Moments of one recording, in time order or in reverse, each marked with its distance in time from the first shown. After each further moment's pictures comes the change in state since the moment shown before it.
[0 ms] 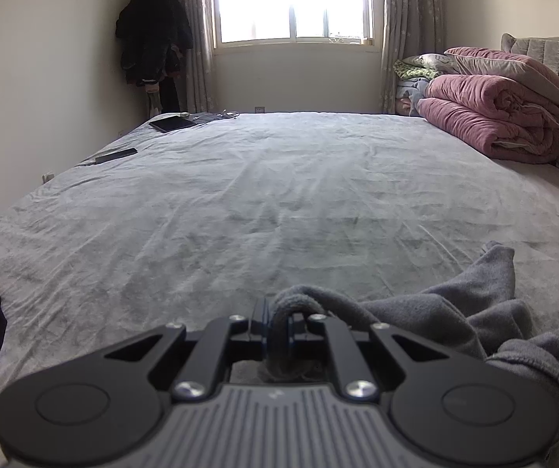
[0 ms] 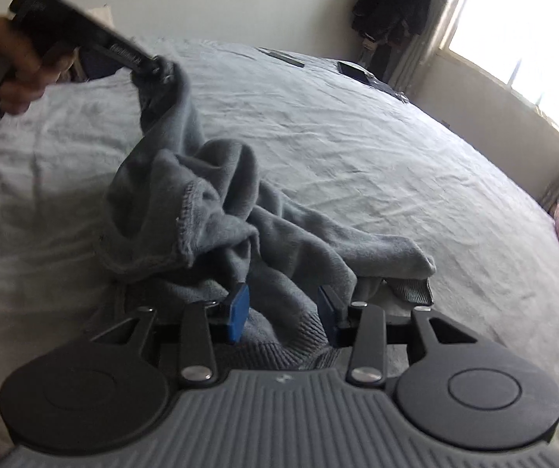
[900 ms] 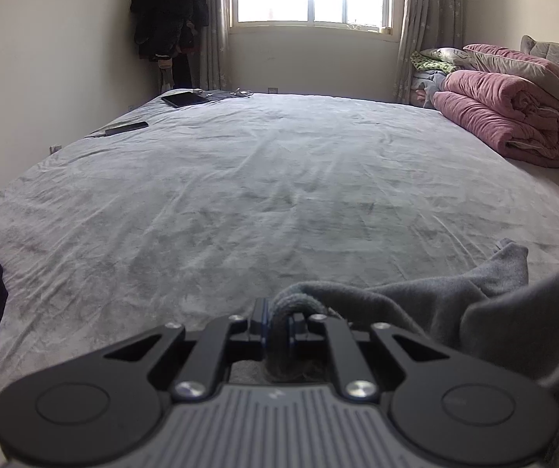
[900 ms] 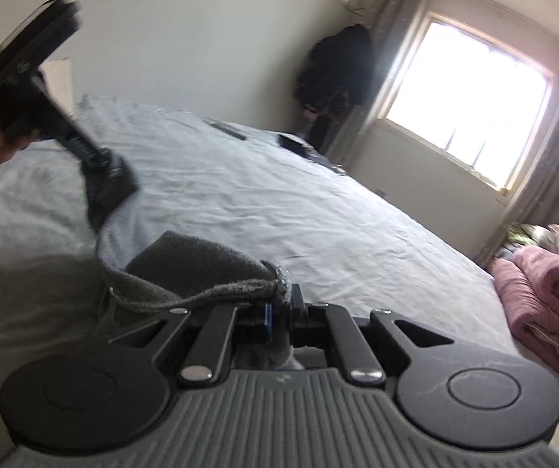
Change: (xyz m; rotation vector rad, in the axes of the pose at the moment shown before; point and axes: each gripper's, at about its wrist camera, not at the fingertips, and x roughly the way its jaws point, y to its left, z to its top) left arm 0.008 0.016 -0.004 -0.070 0.063 0.007; right arm -0.026 -0.016 0.020 0.069 -0.222 -0.265
